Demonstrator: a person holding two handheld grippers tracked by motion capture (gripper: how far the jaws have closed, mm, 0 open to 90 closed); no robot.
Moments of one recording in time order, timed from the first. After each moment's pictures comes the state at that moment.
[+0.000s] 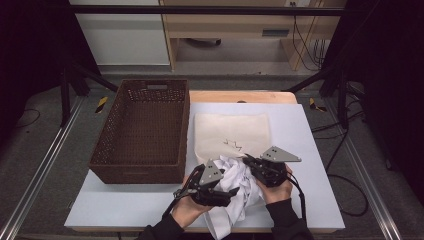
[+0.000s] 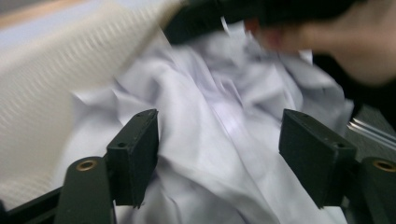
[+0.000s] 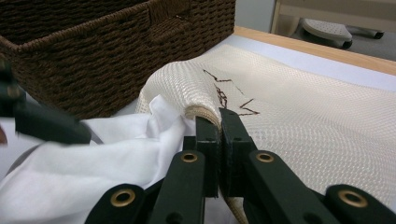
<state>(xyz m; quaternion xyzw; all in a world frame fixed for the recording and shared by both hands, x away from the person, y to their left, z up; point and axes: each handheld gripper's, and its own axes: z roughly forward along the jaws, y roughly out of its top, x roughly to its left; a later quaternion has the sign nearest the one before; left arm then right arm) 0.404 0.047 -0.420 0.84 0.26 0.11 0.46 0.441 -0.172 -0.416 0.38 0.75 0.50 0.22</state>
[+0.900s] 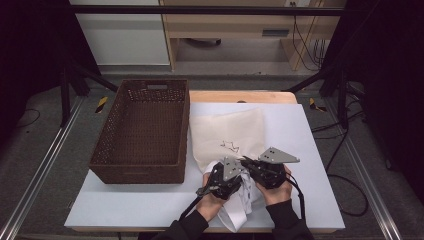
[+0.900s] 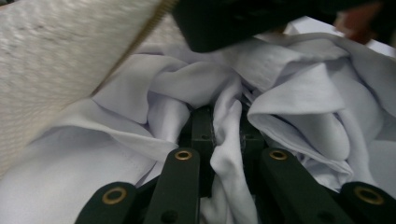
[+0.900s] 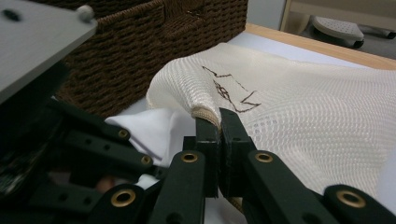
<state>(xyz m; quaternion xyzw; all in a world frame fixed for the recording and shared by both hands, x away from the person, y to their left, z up) 0.436 -0.002 -0.450 0.82 0.31 0.16 0.45 0.436 -0.168 -0.412 0.37 0.76 0.49 0.21</state>
